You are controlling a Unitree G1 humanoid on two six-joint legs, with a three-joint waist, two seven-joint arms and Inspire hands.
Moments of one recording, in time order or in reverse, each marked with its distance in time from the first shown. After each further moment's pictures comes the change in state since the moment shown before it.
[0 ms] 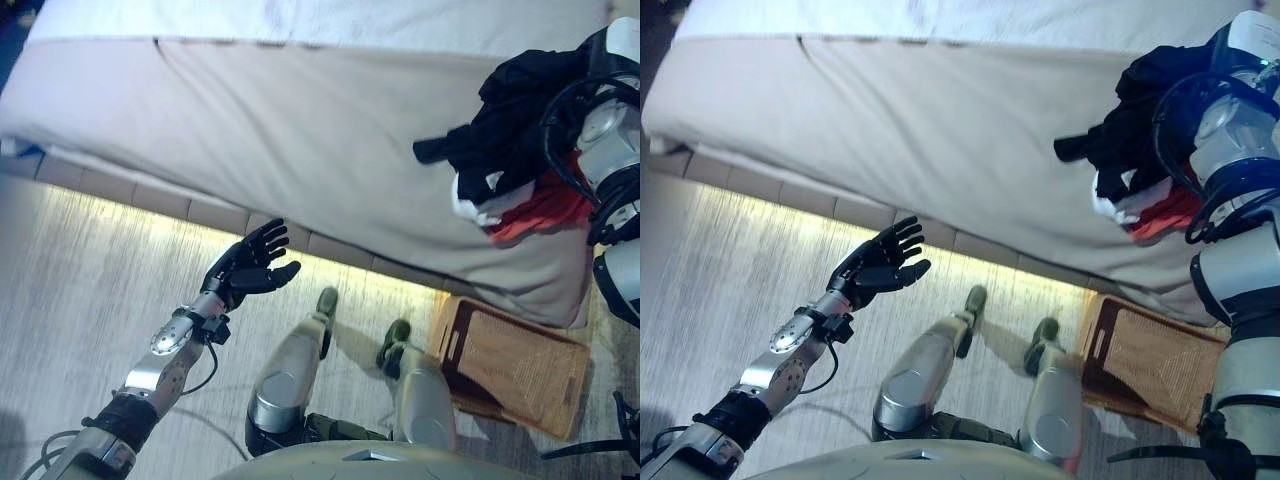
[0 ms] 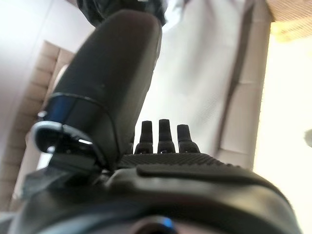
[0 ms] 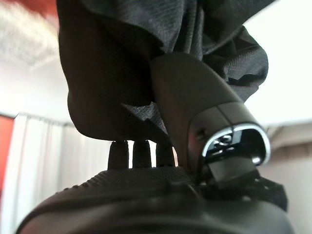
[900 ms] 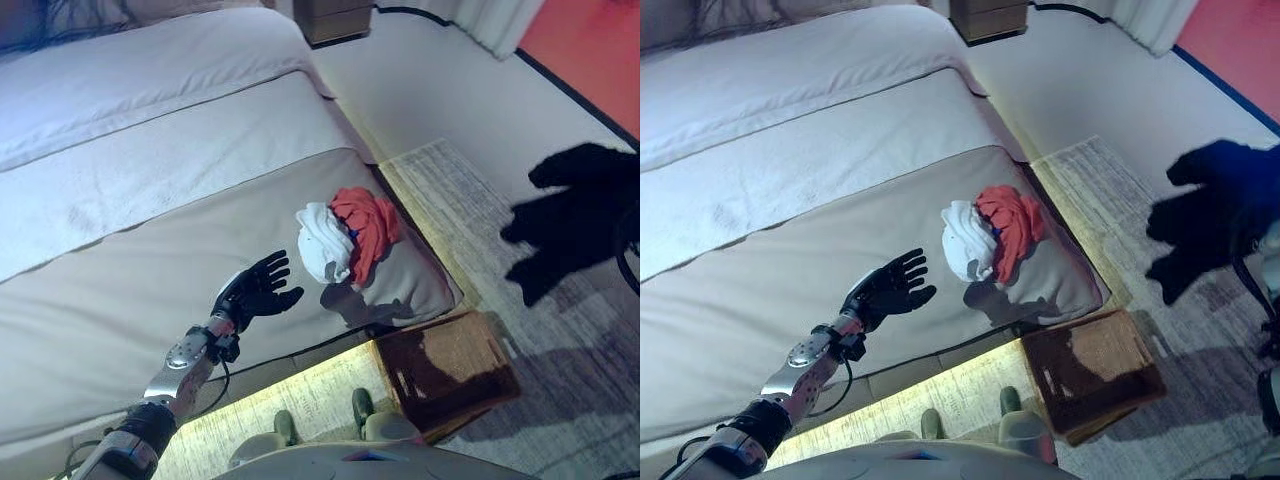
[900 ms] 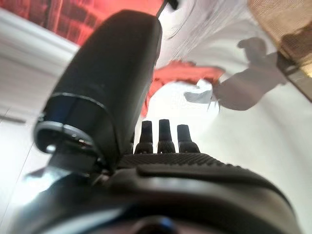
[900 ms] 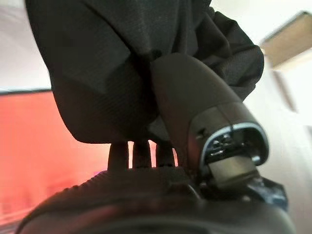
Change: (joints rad) left arm -0.008 -0.145 0.002 0.239 0.105 0.022 -0.015; right arm 0.824 -0.142 -0.498 -0.321 0.077 -0.016 -0.005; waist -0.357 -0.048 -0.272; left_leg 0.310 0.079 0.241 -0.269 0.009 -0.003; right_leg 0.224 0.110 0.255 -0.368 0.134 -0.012
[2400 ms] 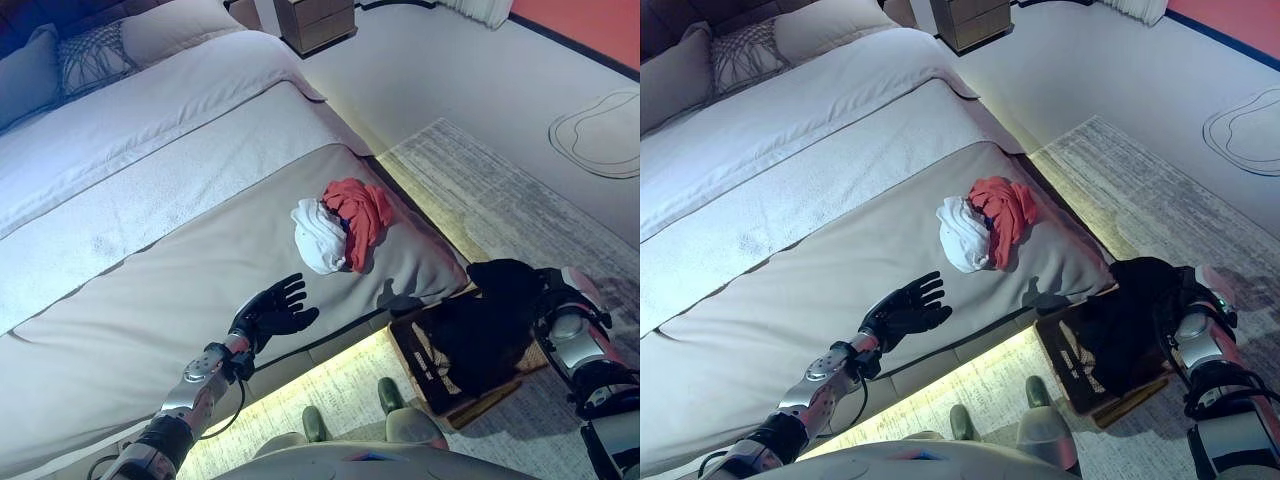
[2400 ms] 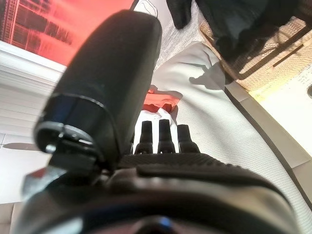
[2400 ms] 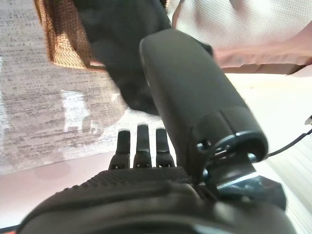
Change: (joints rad) left arm 0.040 -0.071 0.001 0.011 0.031 0.077 -0.037; right arm 0.187 0.335 -0.017 0.113 -0.029 -0.011 0.011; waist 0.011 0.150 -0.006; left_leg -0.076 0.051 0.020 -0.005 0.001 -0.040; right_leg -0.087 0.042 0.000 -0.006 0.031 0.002
